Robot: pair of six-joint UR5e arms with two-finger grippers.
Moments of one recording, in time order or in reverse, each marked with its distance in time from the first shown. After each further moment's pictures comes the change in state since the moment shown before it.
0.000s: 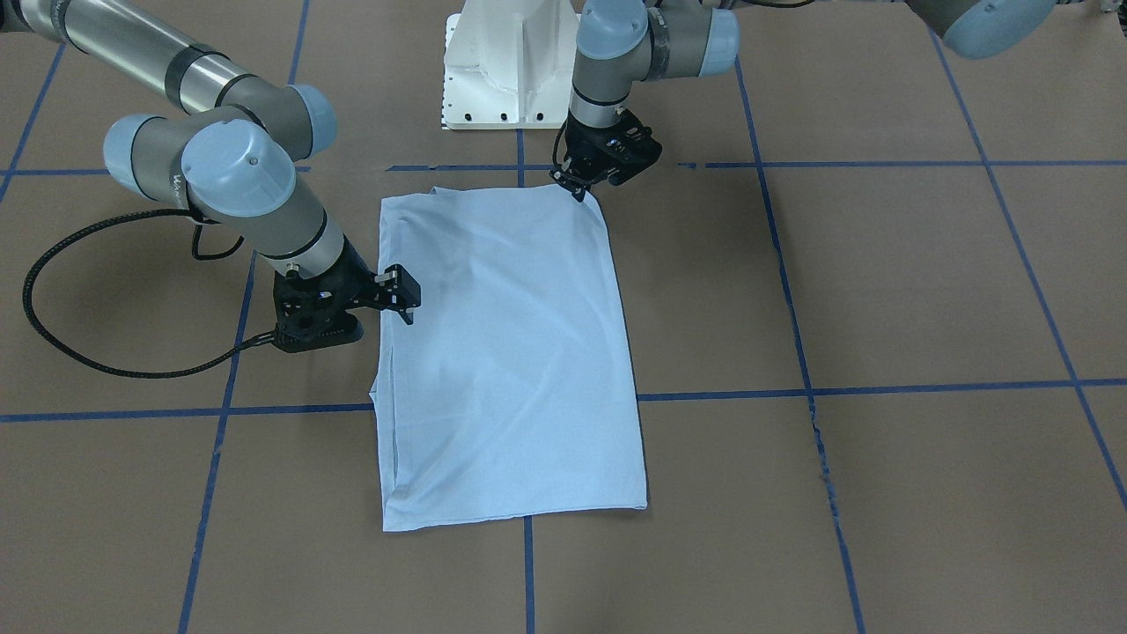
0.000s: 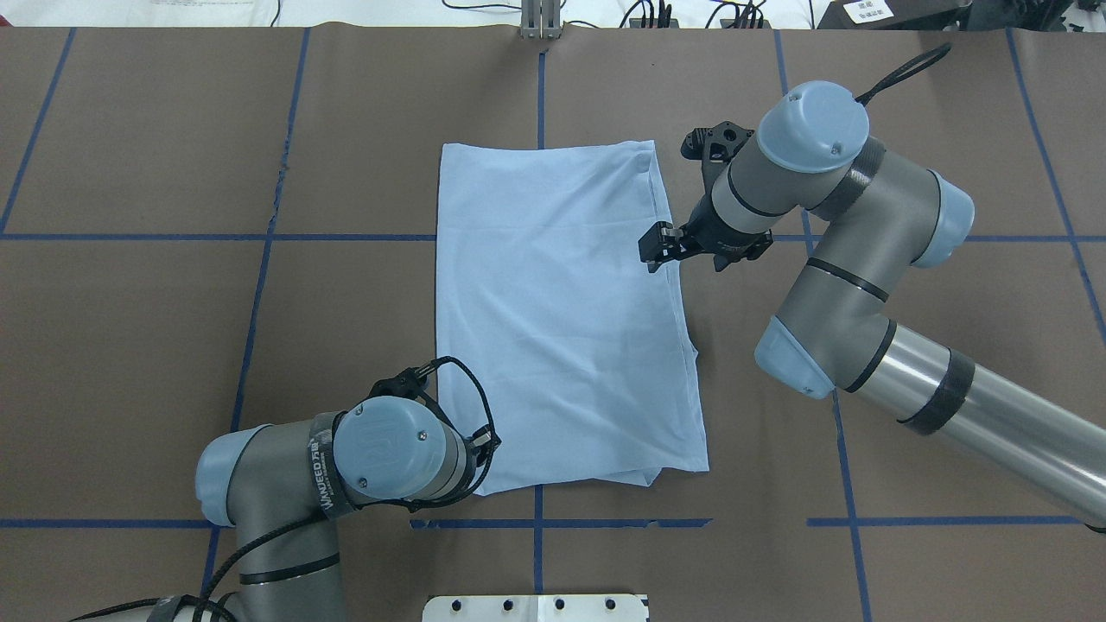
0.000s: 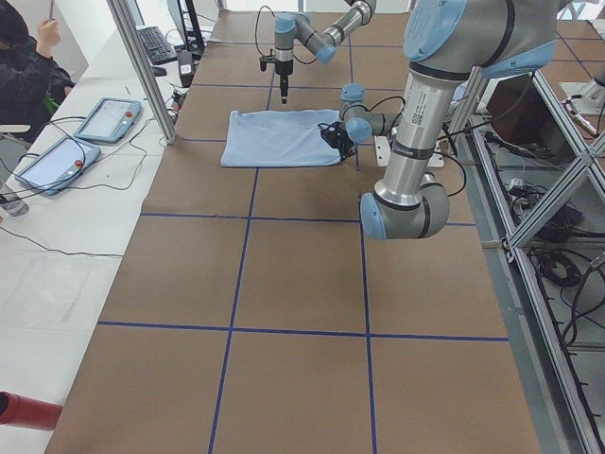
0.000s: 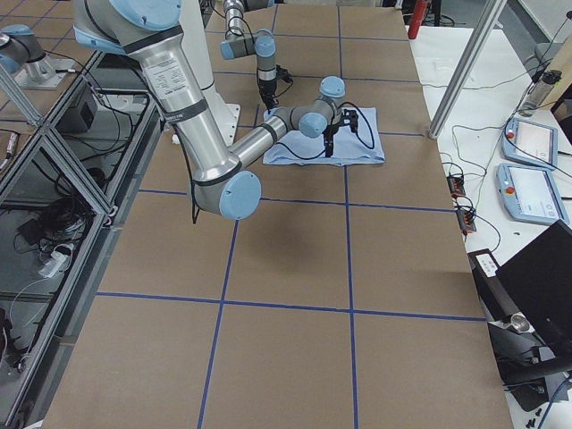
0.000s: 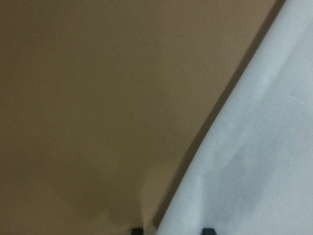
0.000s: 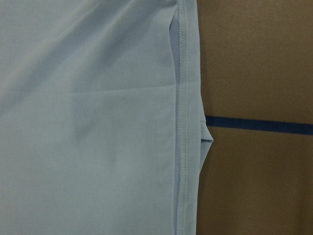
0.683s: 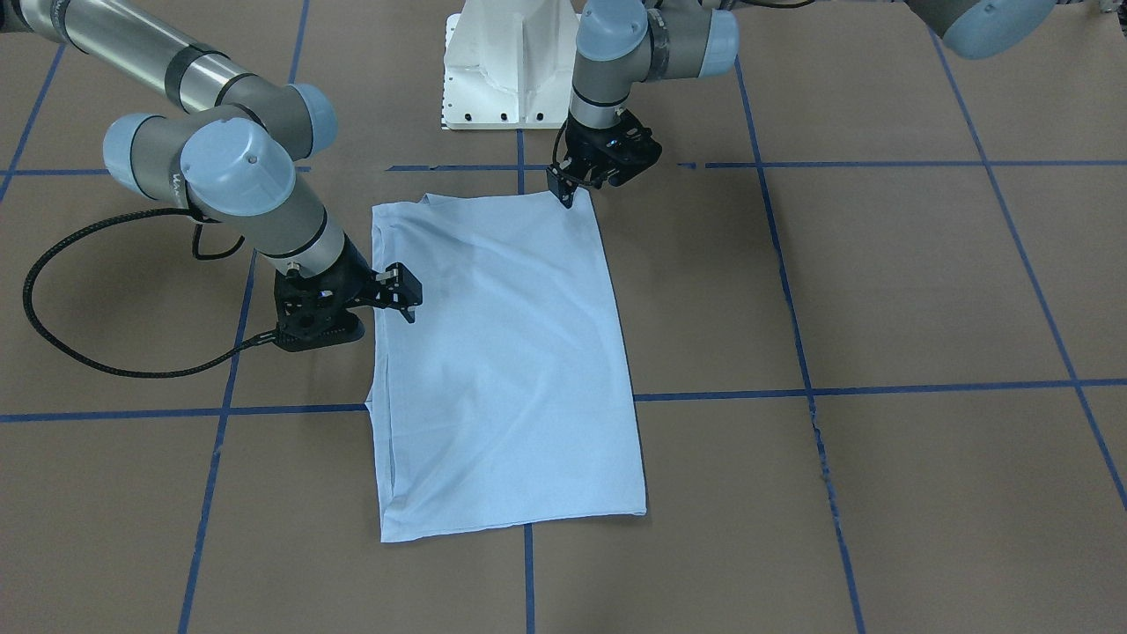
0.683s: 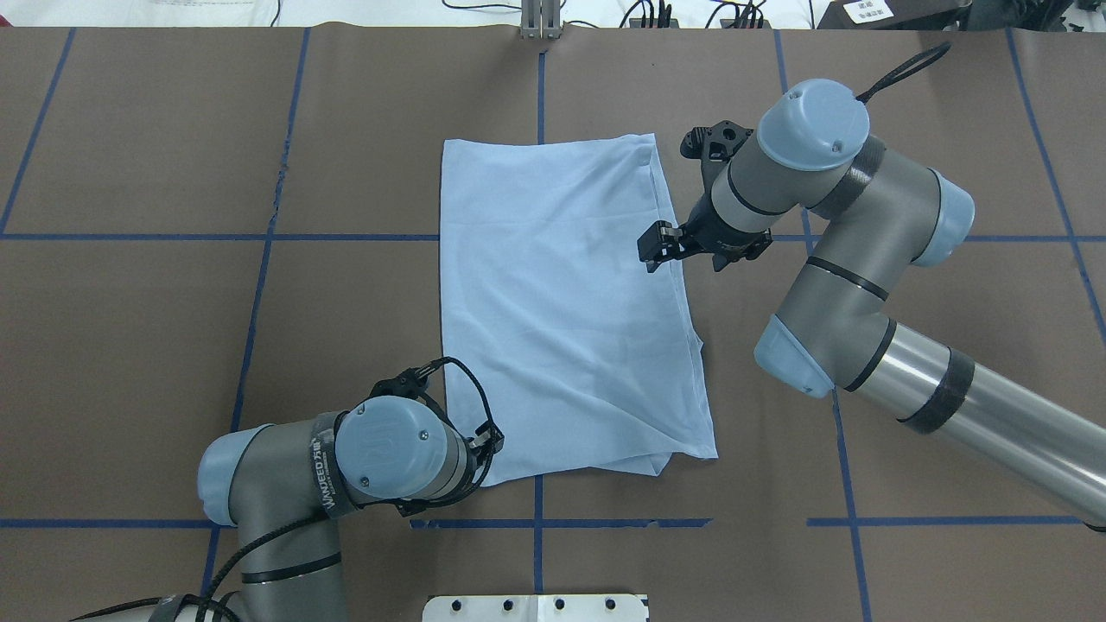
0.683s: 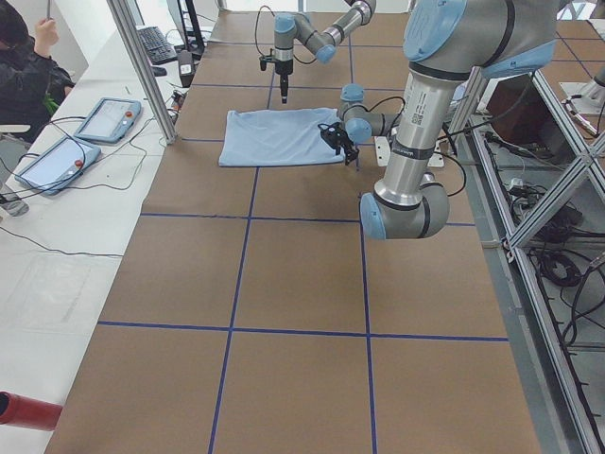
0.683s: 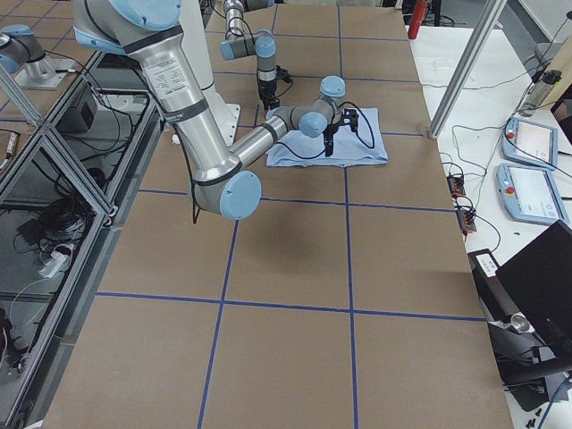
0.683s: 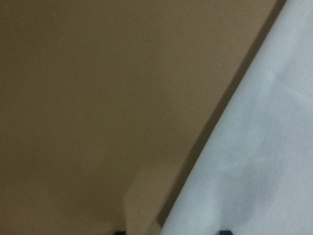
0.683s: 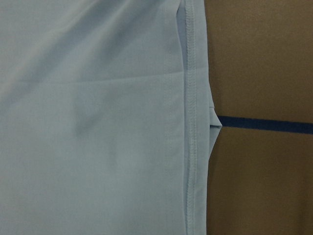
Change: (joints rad) left arm 0.000 -0.002 0.008 0.000 -0.002 -0.002; right arm 0.001 0.002 0.000 0.000 0.006 0.000
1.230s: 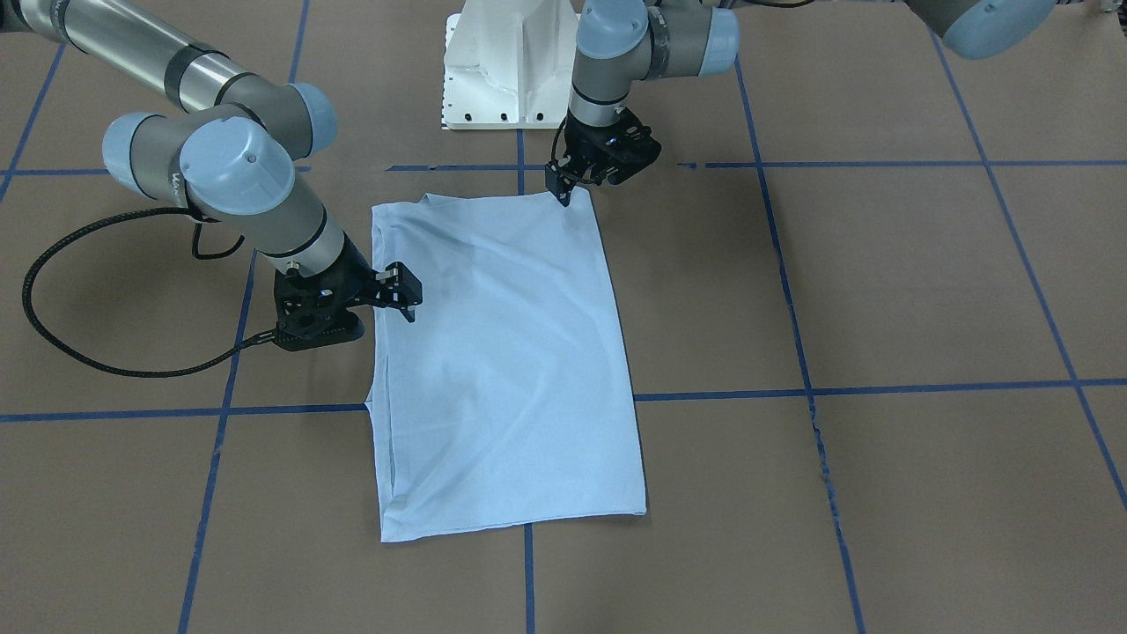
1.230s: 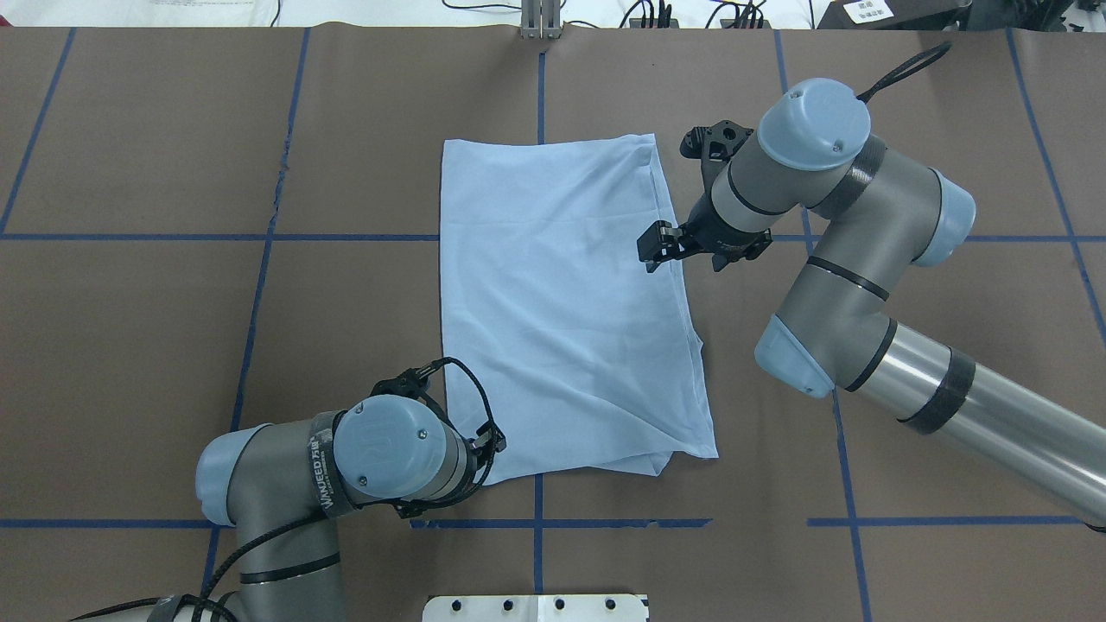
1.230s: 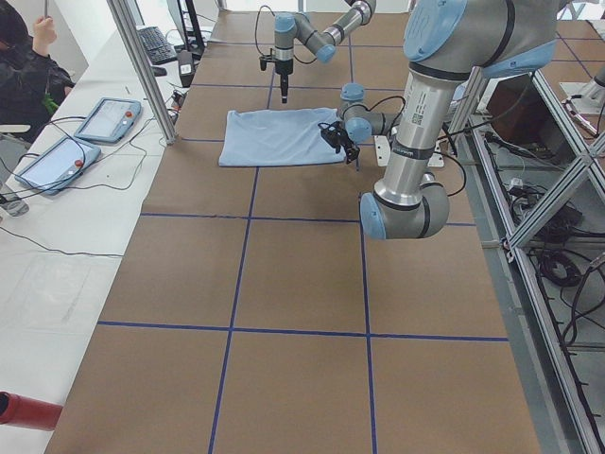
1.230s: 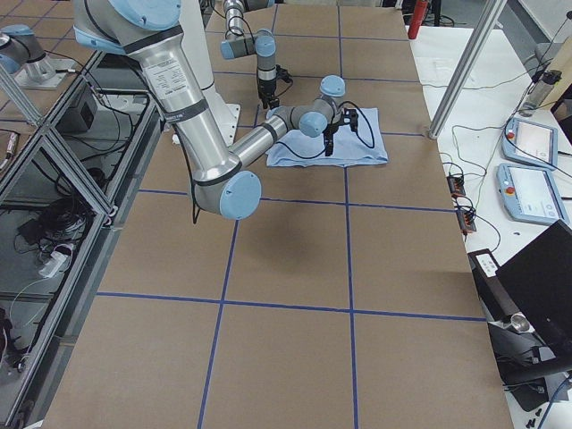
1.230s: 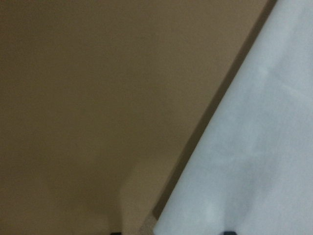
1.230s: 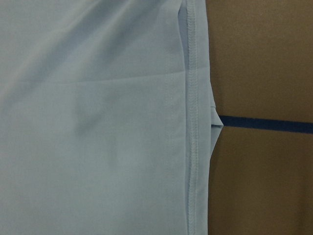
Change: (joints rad) left arm -0.001 0.001 -0.006 0.000 -0.011 0.004; right arm 0.001 0.000 0.003 0.000 0.004 0.000
